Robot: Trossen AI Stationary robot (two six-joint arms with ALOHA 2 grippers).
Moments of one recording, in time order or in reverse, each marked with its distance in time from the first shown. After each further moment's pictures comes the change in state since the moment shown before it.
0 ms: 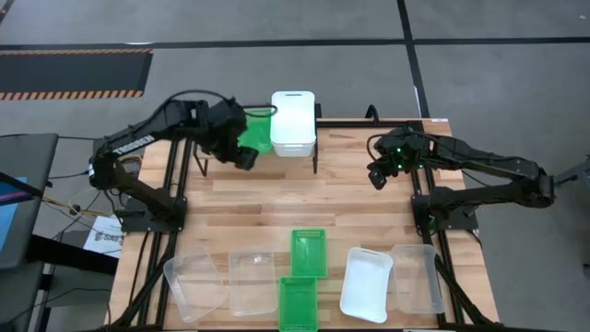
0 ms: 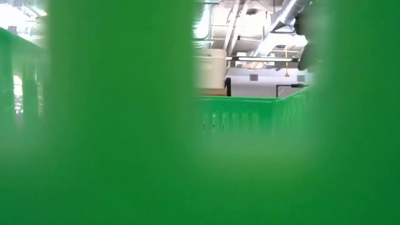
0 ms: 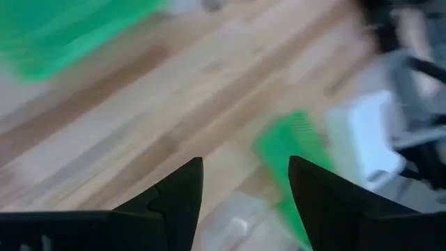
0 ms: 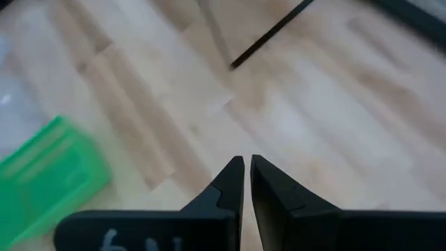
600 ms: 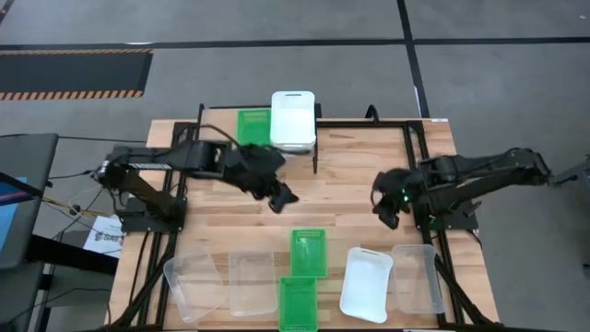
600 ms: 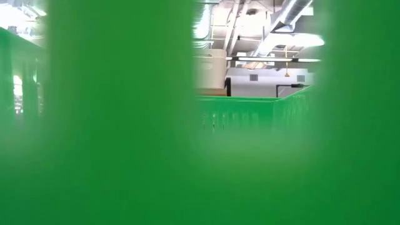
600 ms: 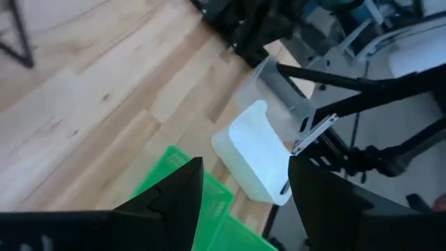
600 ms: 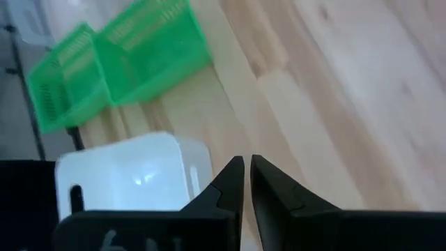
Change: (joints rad) left arm -0.365 0.132 0.000 0.505 -0.164 -0.084; right arm 0.477 0.016 0.000 -0.103 -0.079 0.300
